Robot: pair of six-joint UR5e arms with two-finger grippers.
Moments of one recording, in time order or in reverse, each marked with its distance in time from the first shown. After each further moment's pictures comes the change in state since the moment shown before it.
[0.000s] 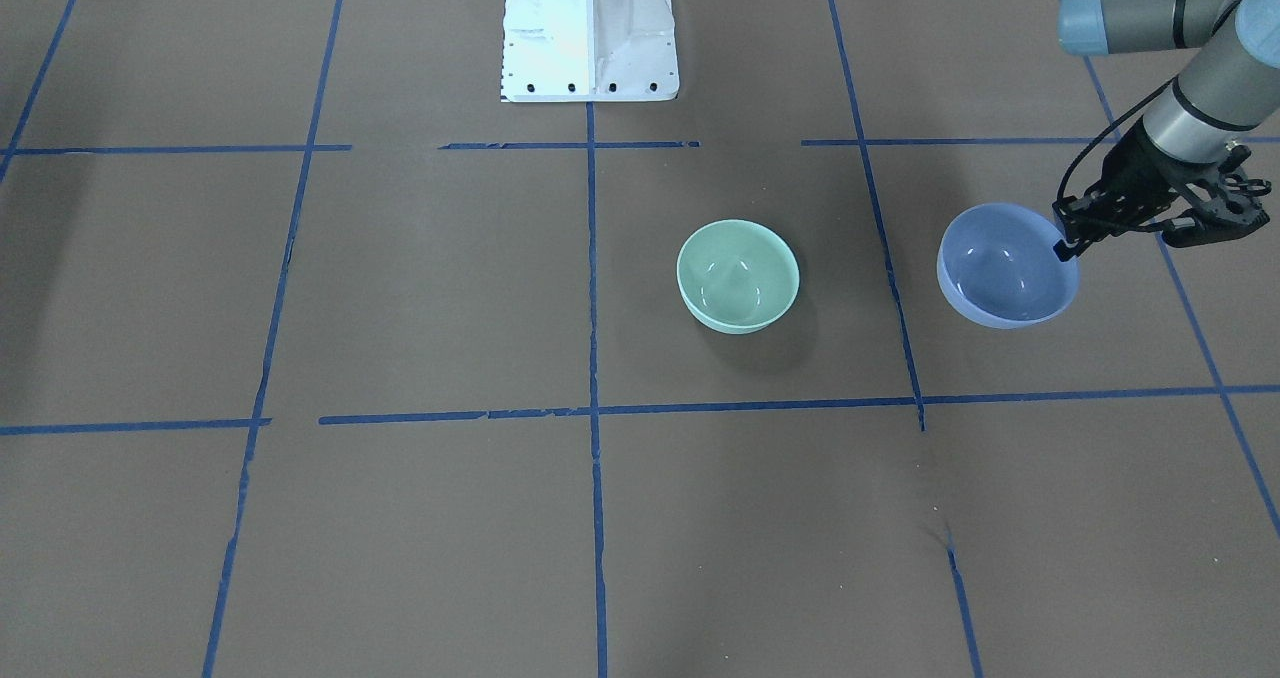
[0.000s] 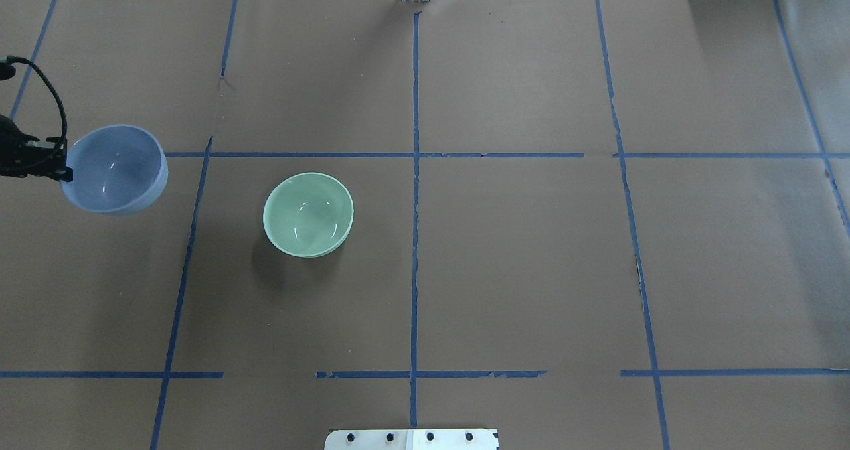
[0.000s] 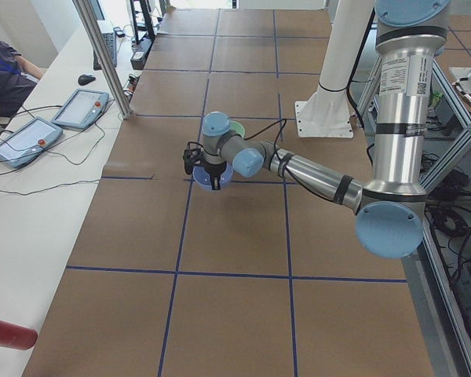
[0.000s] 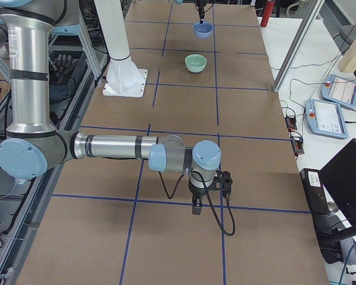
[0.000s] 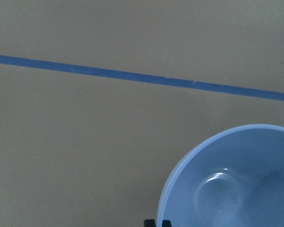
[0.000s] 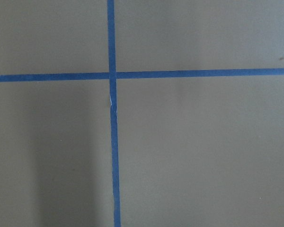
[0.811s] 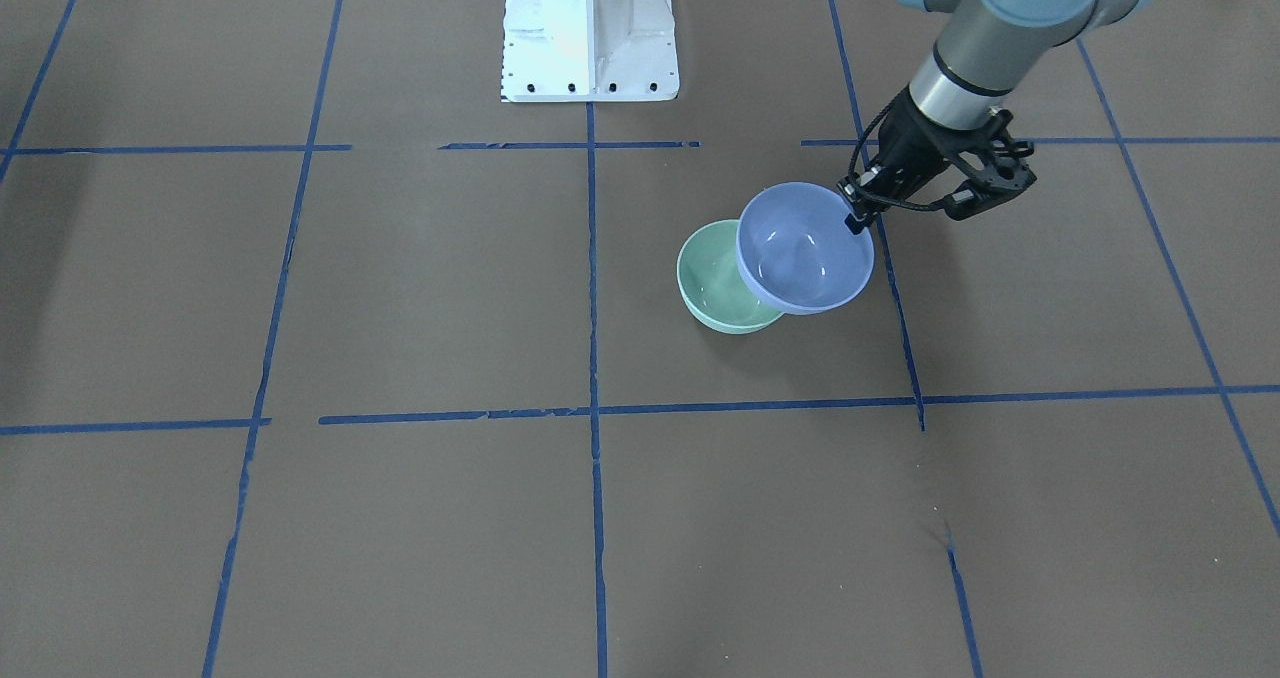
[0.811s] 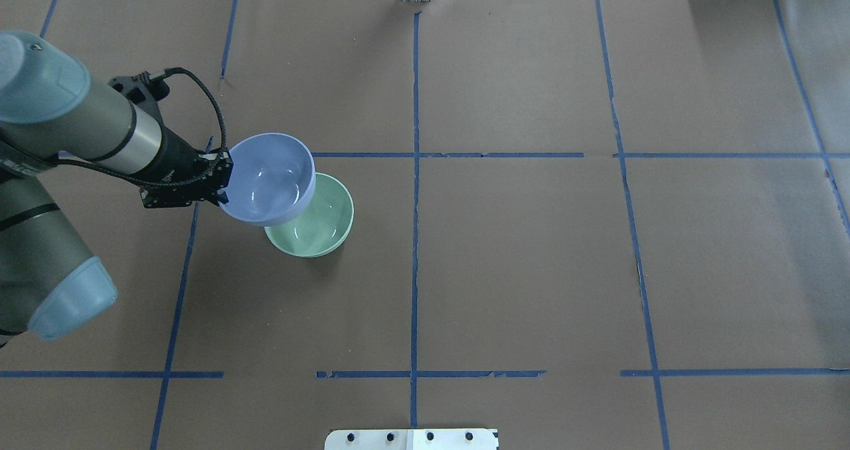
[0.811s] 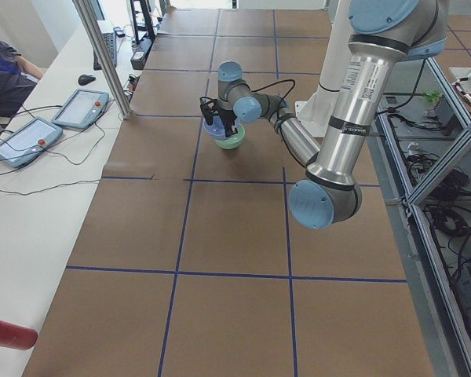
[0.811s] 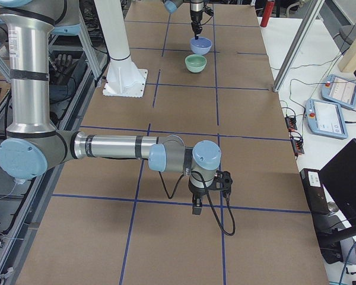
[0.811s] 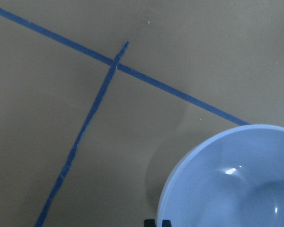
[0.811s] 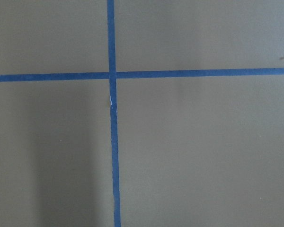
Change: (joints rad) left arm 0.303 -0.254 -0.047 0.111 0.102 -0.560; right arm 0.000 0.000 0.000 0.000 0.000 0.001
